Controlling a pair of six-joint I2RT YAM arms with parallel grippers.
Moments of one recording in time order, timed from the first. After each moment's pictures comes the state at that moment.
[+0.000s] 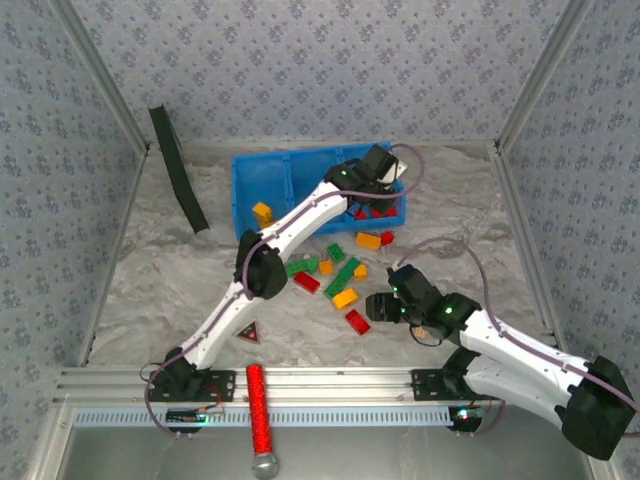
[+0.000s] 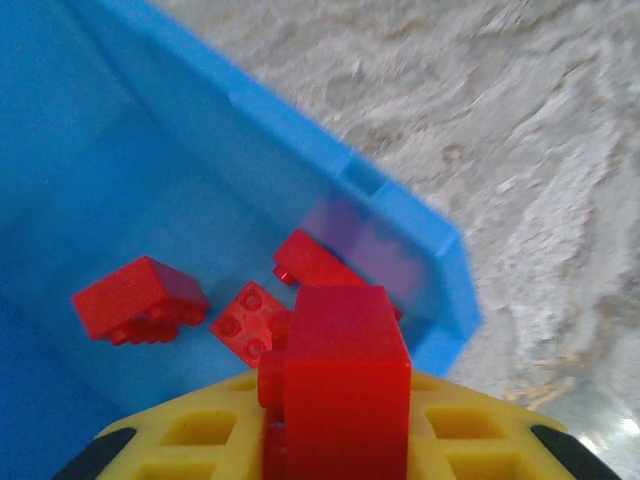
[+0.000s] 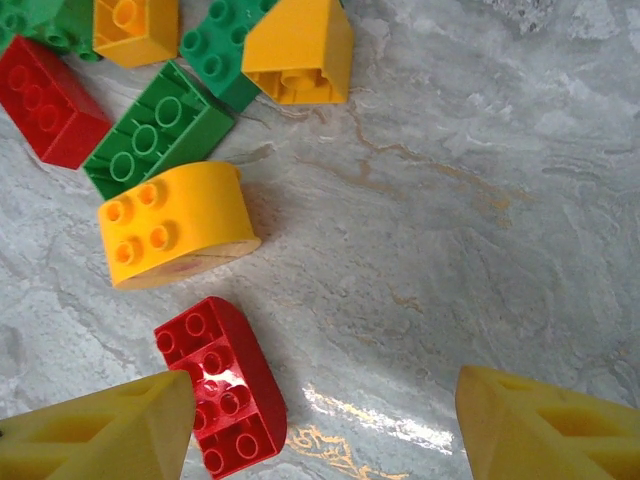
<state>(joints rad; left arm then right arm) -0.83 2.63 2.72 -0.94 -0.02 -0.07 0.78 0.87 0.46 -0.53 0.04 0.65</state>
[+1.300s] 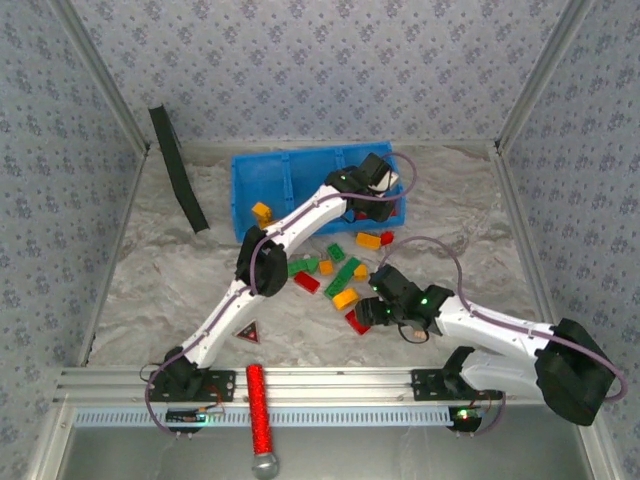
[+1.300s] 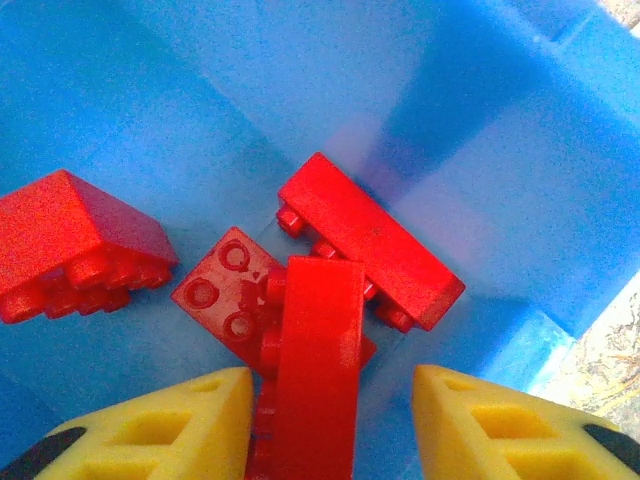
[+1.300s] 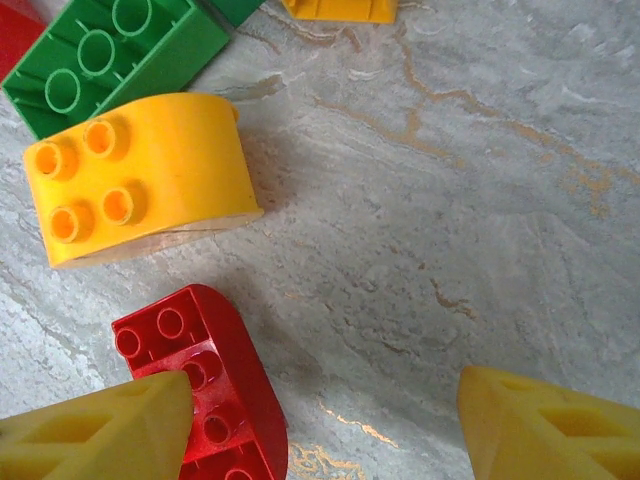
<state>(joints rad) -0.81 2.67 2.64 -0.90 0.04 -0.13 0.84 1.10 0.50 -0.48 0.03 0.62</state>
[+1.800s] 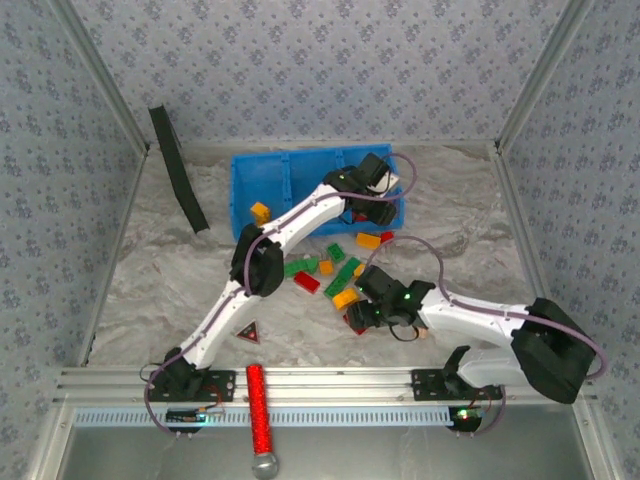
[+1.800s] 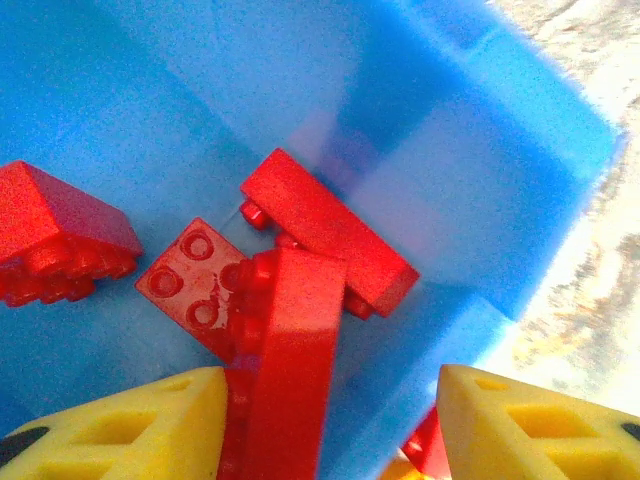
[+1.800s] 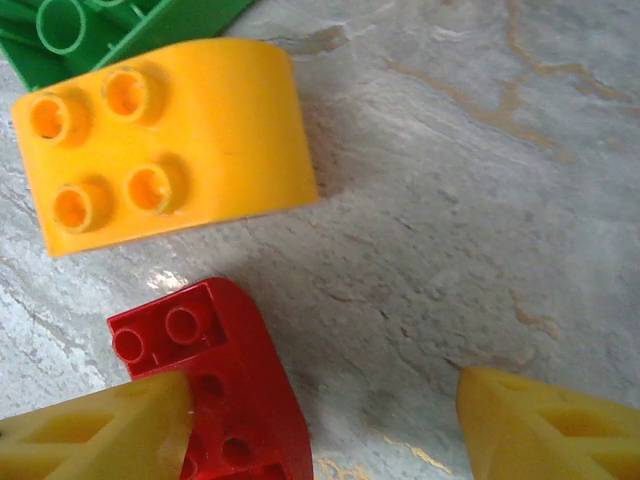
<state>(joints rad) -0.81 2.57 2.52 -0.89 0.11 -0.13 0.90 1.26 0.57 -0.47 0.02 0.59</state>
